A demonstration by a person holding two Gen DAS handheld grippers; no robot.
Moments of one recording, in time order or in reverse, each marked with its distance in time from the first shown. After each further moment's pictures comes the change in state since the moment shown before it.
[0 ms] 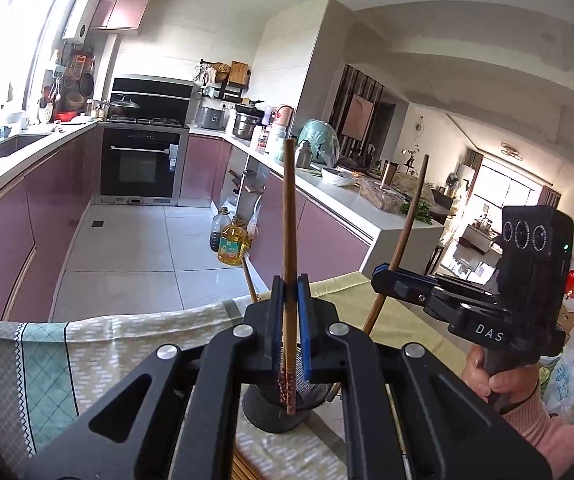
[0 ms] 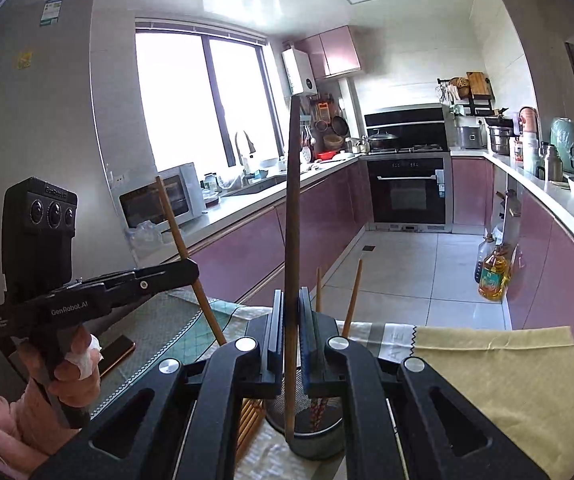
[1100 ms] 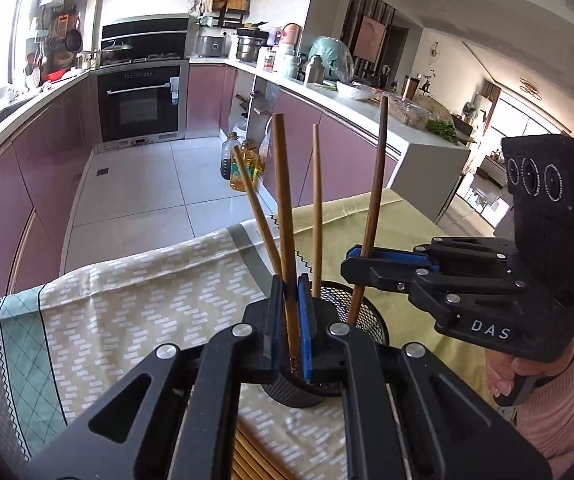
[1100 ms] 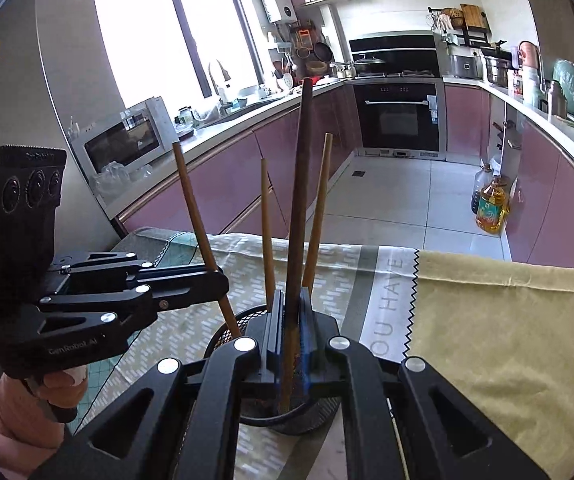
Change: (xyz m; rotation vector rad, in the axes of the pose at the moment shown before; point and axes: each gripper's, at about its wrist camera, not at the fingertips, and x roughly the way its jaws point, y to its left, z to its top) left arm 0.106 0.021 -0.044 0.039 0.298 0.052; right arm 0.074 -0.027 -0.042 0.068 0.281 -0.027
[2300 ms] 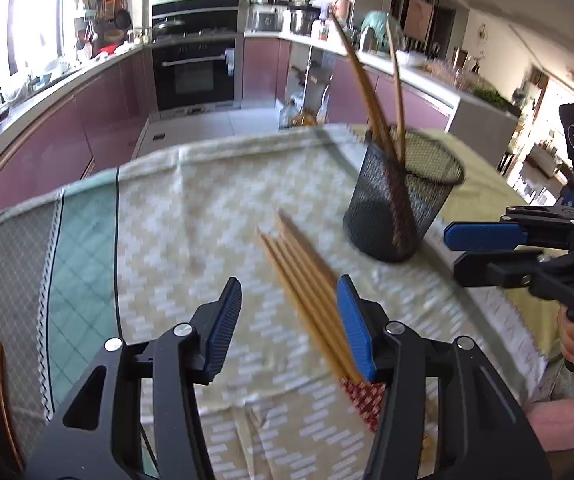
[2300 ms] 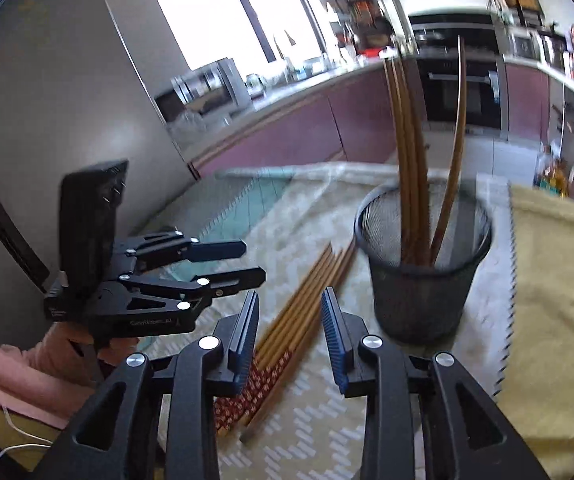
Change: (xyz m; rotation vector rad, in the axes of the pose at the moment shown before) left arm -0.040 0.040 -0.134 -0.039 0.099 0.208; right arm 0.012 0.066 -0.086 -0.055 0.163 0.189
